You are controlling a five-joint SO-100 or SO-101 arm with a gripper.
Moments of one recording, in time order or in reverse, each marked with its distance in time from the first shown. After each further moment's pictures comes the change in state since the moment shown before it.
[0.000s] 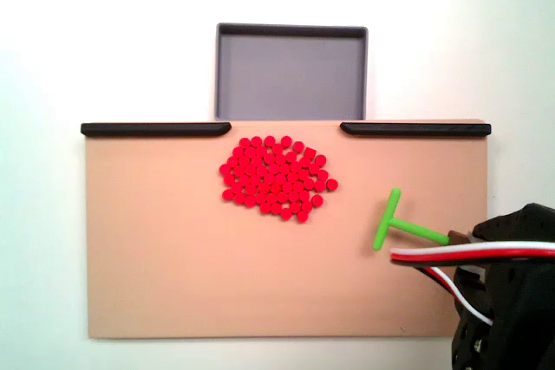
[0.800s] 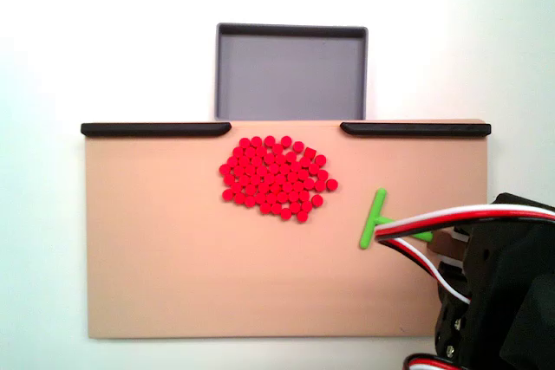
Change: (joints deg) arm -1.0 -3.9 -0.2 -1.0 0.0
